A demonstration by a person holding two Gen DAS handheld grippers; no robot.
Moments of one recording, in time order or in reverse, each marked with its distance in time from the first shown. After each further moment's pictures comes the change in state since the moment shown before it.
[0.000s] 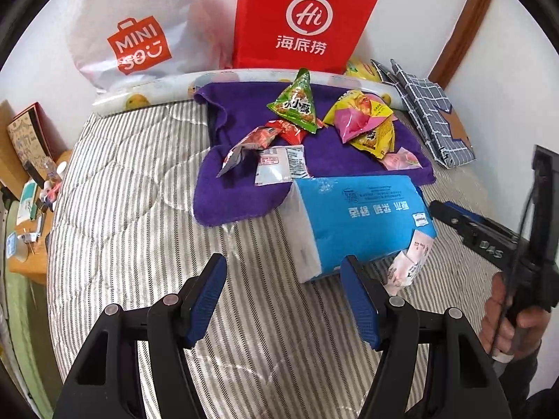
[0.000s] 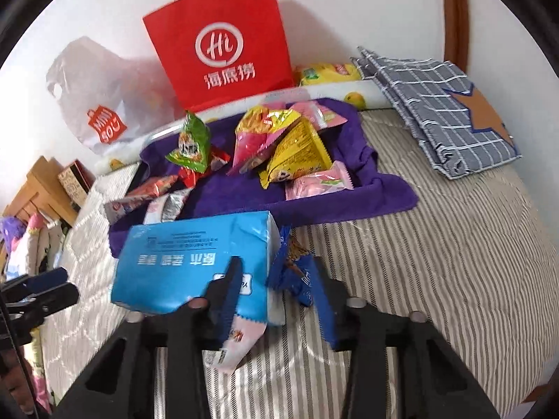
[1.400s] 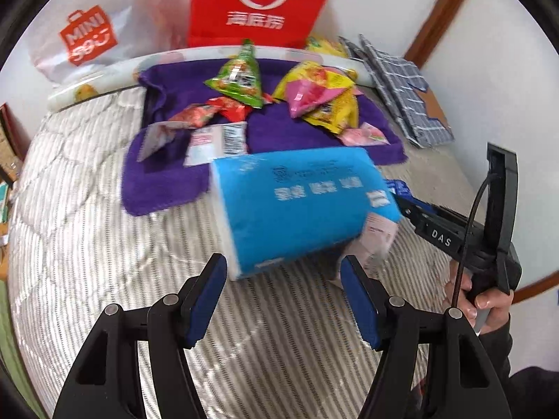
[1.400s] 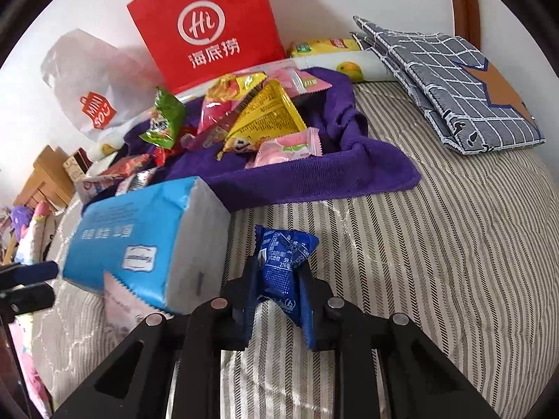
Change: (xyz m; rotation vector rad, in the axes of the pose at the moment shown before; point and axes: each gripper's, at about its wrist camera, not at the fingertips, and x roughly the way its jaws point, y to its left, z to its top) left arm 0.030 -0.048 -0.005 0.048 0.061 -0.108; right arm 0.024 -0.056 -0.018 -0.008 -0.011 0.098
